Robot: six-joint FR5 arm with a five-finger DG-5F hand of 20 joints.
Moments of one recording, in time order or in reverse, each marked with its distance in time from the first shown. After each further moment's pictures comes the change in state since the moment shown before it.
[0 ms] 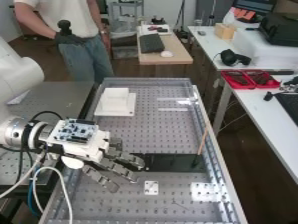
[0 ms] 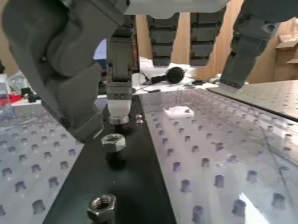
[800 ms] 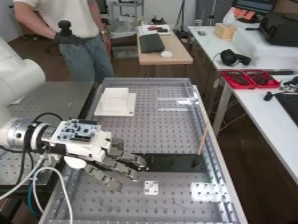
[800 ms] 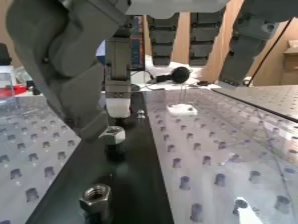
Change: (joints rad) arm -0.003 -0.018 0.008 0.008 -0.026 -0.053
